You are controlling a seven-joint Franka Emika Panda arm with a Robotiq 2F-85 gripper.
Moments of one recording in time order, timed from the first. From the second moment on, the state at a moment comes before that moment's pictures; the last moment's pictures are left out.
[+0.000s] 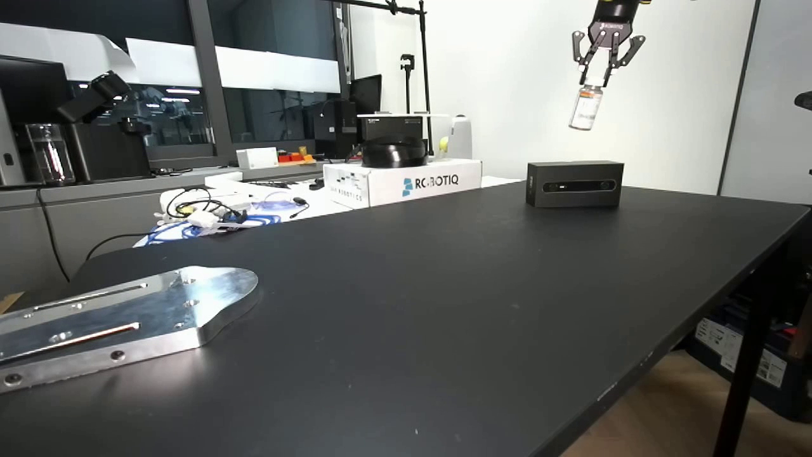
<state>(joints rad) -0.22 0.10 -0.25 -2.10 0.11 2.48 0.47</state>
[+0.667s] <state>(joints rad) -0.24 0.27 -0.31 -2.05 0.09 2.48 0.47</state>
